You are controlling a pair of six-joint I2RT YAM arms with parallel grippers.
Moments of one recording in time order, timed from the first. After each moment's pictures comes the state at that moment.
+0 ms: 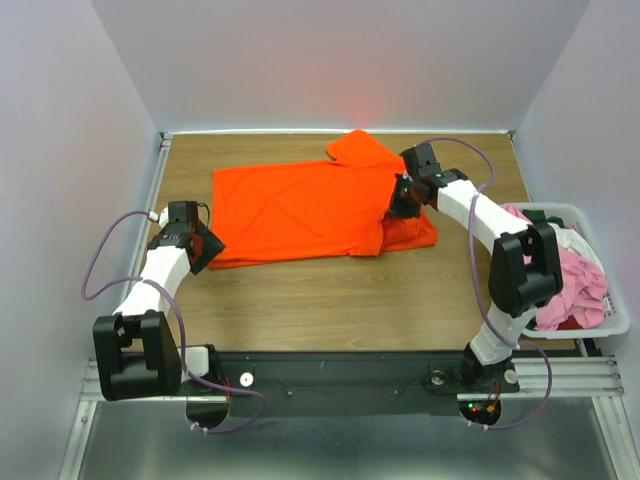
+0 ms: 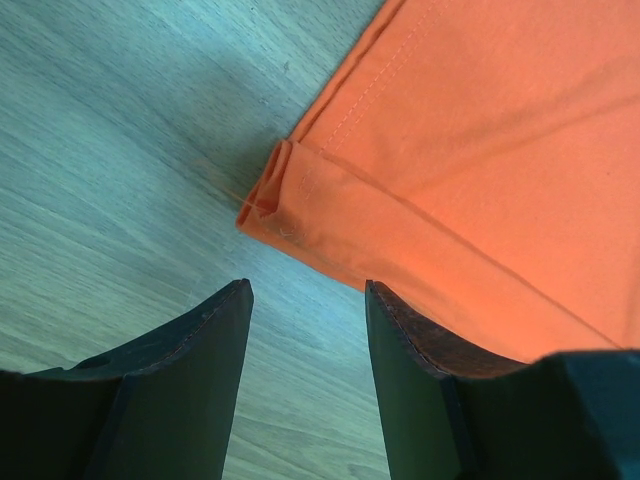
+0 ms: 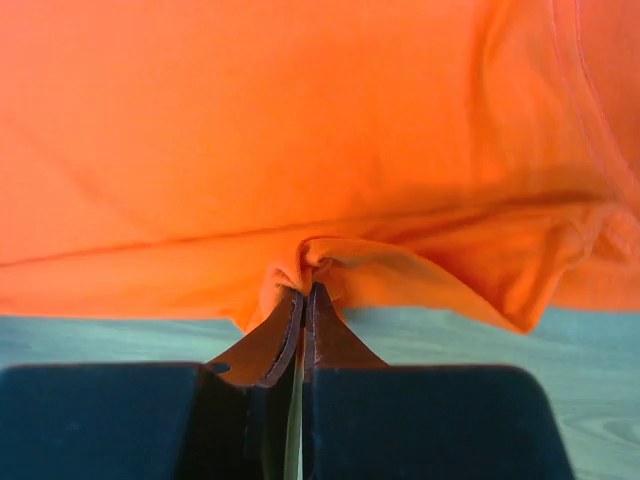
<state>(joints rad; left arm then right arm) 0.06 1.24 0.76 -0.51 -0.12 -0.69 0.34 1.74 1.36 -0.59 -0.06 0.58</state>
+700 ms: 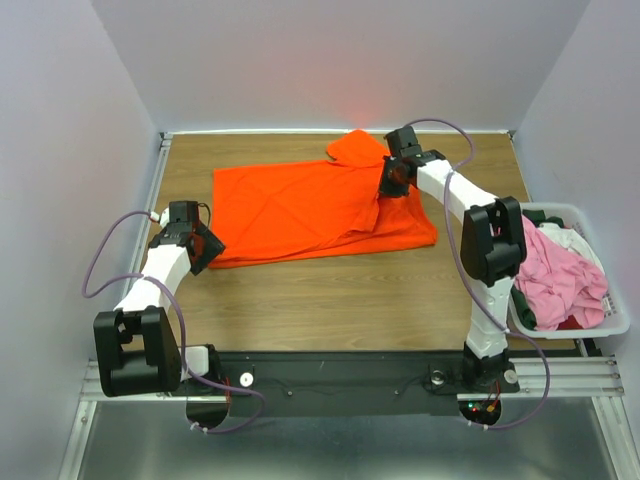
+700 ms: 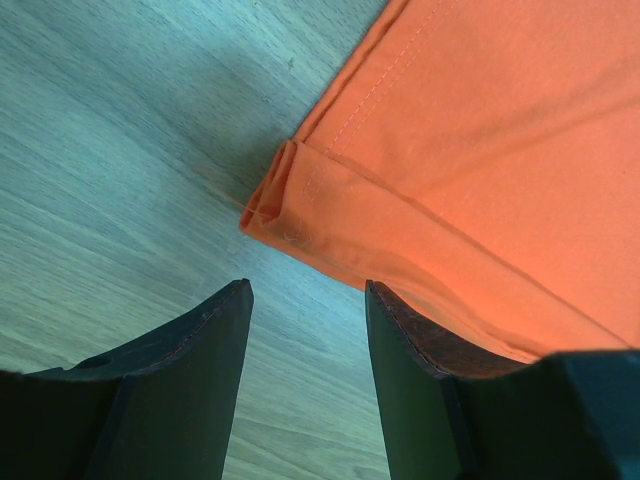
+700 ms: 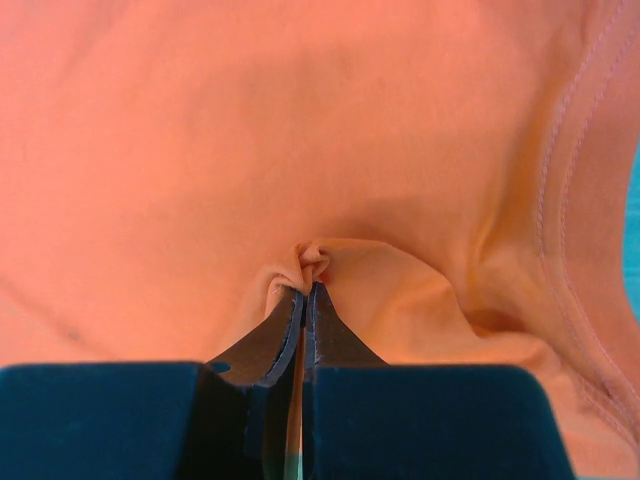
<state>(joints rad) 0.06 1.26 0.76 -0.51 -0.12 -0.68 0.34 2.06 1.70 -0.60 0.09 0.52</state>
